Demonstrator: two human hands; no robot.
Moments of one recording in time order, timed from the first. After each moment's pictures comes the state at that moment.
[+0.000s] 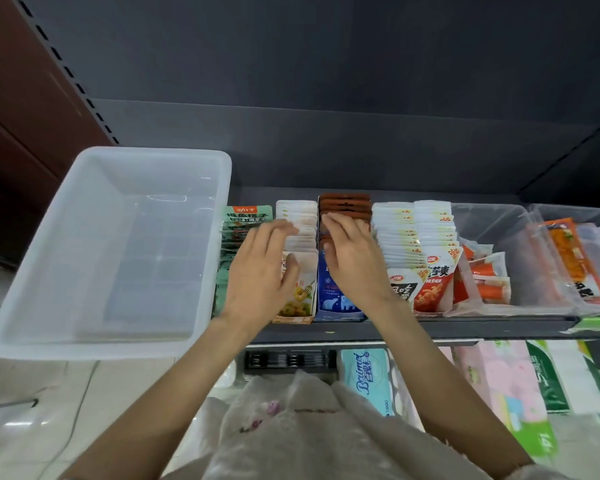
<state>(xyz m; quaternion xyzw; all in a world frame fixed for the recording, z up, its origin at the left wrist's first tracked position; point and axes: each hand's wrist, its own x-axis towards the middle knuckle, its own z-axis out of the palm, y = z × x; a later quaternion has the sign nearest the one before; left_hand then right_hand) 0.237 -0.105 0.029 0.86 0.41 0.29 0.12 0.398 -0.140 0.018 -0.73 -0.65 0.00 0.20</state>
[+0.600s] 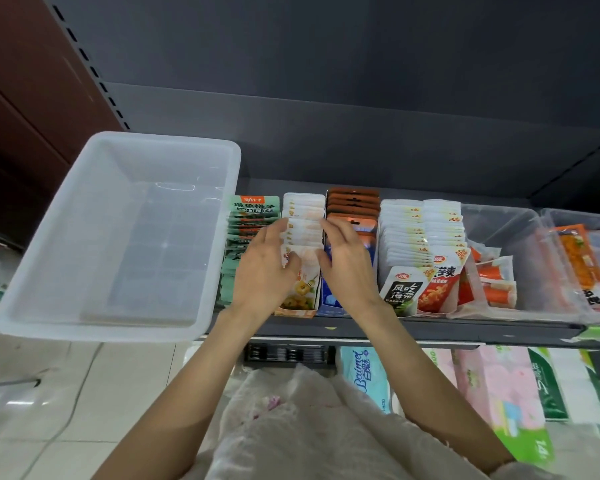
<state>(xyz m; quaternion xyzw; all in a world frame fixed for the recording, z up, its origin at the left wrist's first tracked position) 0.243 -0.106 0.021 0.77 0.52 0.24 0.27 0.379 -0.141 0.005 -0.73 -0.62 0.08 0.26</state>
